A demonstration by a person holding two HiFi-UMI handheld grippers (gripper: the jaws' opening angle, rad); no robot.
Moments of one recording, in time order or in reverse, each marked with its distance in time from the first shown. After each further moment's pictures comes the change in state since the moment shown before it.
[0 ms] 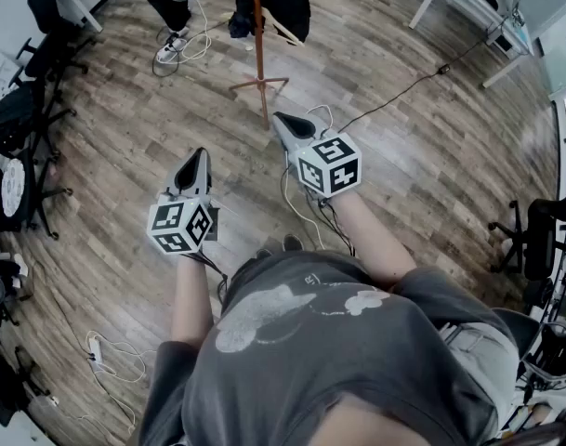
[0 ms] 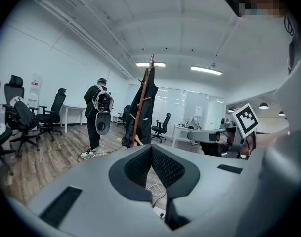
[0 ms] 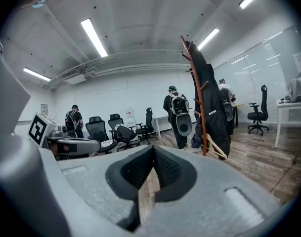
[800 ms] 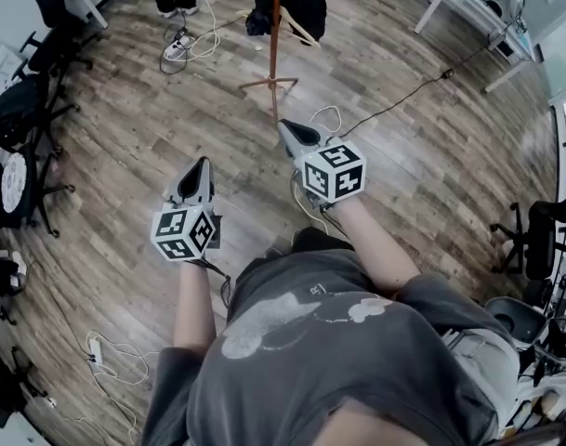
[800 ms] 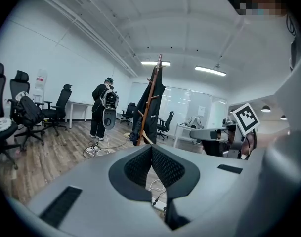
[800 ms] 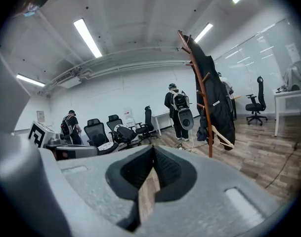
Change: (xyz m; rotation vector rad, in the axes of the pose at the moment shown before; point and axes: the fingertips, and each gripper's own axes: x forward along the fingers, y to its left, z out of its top) left arm -0.051 0.065 -0.022 -0.041 0.027 0.018; right arm 0.035 0.060 -0.021 0.082 0.015 -0.020
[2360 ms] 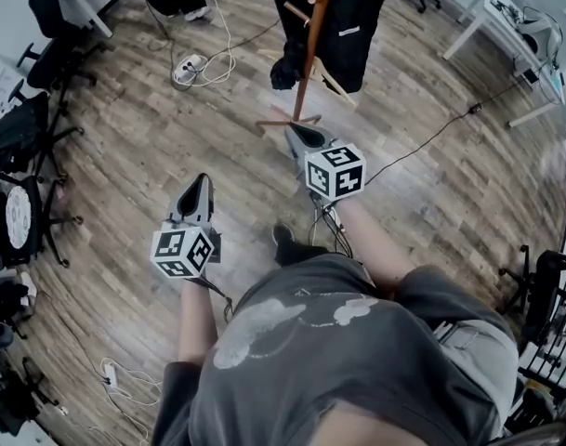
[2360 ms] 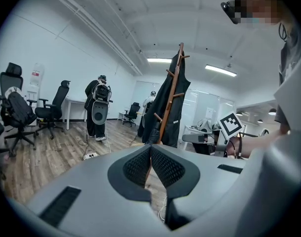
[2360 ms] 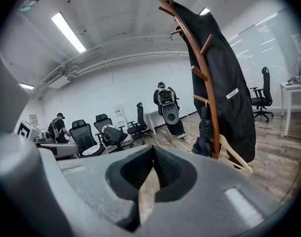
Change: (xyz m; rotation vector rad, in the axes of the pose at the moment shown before) left arm 0.257 0.173 0.095 -0.021 -0.008 0.017; right arm 0.300 -0.196 0.081 0.040 0.053 -0.014
